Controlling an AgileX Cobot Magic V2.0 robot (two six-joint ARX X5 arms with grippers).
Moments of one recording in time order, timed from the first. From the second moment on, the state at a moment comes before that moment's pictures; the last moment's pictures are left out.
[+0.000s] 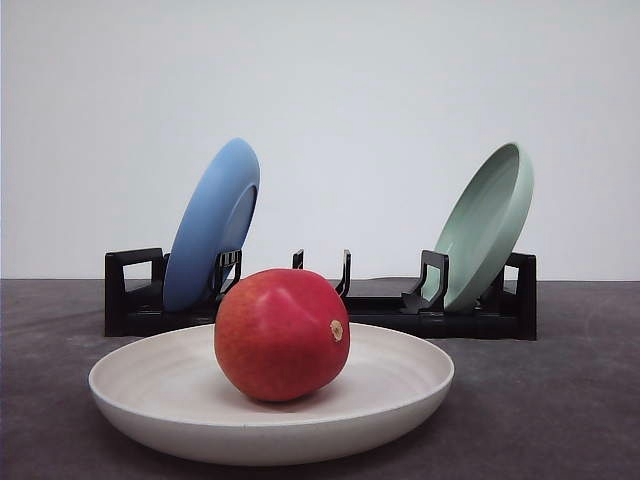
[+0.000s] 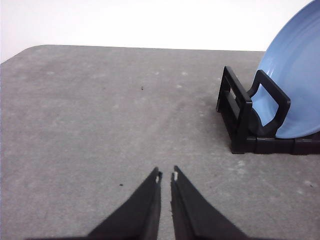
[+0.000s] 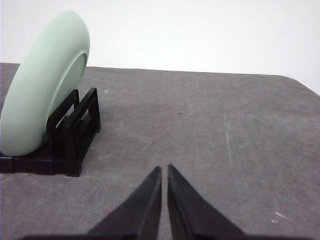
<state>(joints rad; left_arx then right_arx) -0.03 0.00 0.02 -0.19 -0.02 -0.02 0.02 0.00 0.01 -0.09 0.03 0.00</state>
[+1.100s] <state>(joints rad) -0.03 0.00 0.02 -0.19 -0.02 -0.02 0.02 0.00 0.01 -0.09 0.03 0.00</state>
